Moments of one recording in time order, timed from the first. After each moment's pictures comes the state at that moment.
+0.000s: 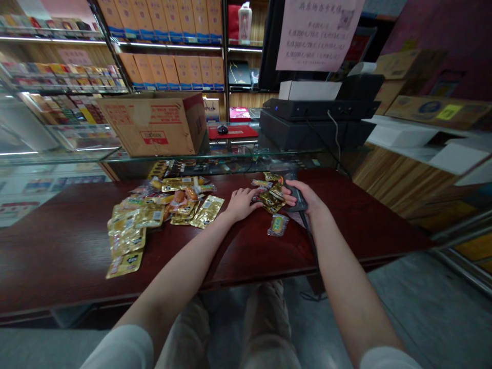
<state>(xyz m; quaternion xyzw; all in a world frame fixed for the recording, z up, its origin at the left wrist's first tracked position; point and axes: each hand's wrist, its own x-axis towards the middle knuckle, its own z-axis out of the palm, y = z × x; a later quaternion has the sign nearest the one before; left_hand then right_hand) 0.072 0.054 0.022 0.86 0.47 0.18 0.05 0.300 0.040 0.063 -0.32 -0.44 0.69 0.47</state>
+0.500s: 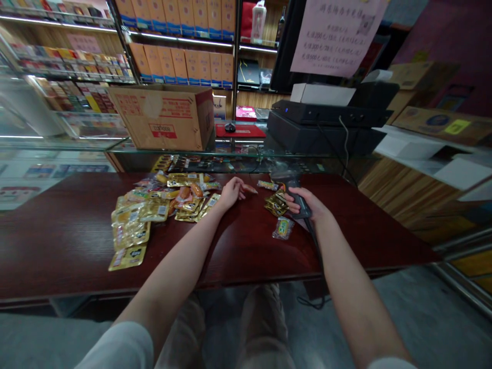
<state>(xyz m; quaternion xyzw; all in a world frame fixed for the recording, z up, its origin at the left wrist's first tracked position) 0.035 0.098 0.013 0.61 0.48 0.47 0.42 0.294 0.039 0.058 -0.34 -0.47 0.70 0.42</state>
